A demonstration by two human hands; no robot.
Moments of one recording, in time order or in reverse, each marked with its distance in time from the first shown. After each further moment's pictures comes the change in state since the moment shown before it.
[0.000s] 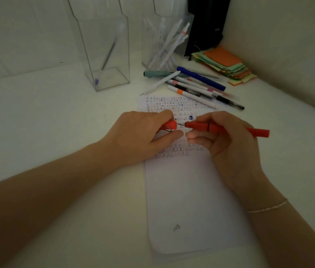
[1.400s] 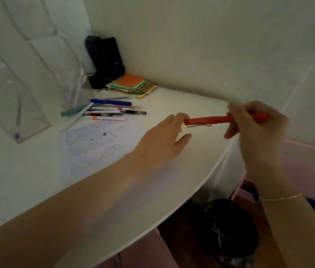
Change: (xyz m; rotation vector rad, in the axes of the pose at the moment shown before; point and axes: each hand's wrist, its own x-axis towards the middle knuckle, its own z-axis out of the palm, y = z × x) left_hand 0.081 0.194 0.057 -0.258 -0.139 0.197; right_hand -0.116 -0.115 -0.139 -0.645 0.765 -0.524
